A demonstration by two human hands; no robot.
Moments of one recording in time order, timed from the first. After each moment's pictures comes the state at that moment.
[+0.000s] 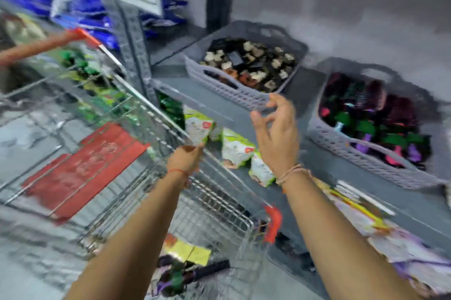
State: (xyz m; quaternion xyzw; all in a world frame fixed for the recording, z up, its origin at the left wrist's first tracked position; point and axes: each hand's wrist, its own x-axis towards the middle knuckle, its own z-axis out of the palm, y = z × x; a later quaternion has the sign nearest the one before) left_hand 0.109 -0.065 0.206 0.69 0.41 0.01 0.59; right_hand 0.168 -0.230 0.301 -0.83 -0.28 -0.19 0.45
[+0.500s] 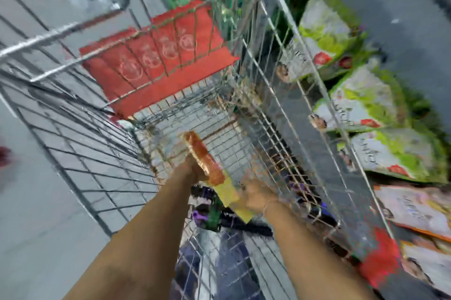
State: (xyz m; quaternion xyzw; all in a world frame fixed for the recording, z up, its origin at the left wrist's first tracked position) left_hand -0.026 -0.002 -0.031 0.63 0.57 -0.32 0.43; right_hand 0.086 -0.153 -0.001 -0.77 -0.32 0.55 -0.04
